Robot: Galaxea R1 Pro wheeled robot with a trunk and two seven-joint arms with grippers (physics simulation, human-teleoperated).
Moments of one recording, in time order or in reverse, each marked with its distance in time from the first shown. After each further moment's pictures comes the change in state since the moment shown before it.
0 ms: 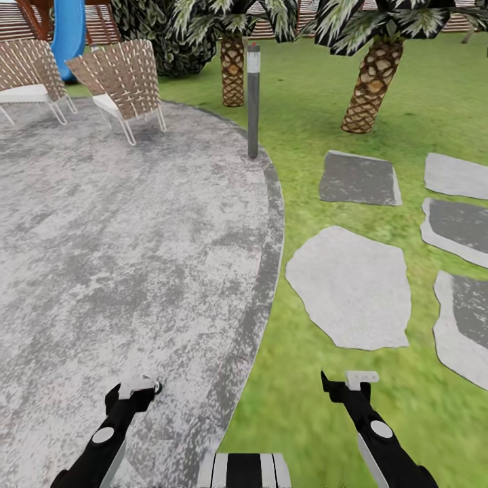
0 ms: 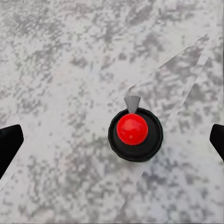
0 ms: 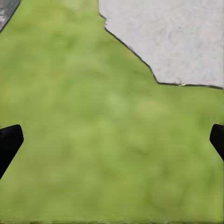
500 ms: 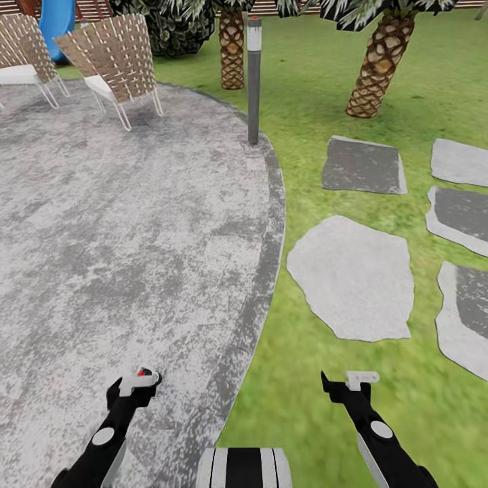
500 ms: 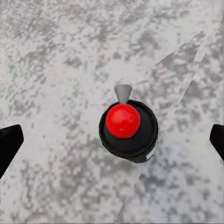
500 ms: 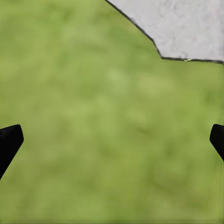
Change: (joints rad) left arm -0.002 0.002 -0.011 0.004 -0.004 -0.085 -0.002; right arm 0.000 0.000 -0.001 0.003 0.000 0.000 0.000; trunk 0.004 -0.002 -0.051
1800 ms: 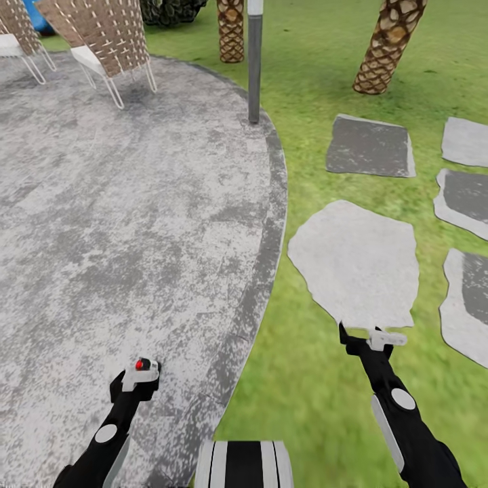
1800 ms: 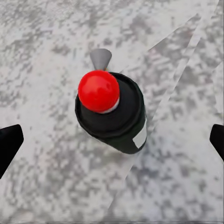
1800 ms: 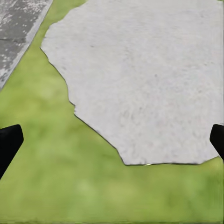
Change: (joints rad) left arm -0.007 -0.011 -0.002 -0.013 -0.005 -0.043 -0.002; right arm 0.005 0.003 -0.128 -0.362 -0.002 0.005 0.004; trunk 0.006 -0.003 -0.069
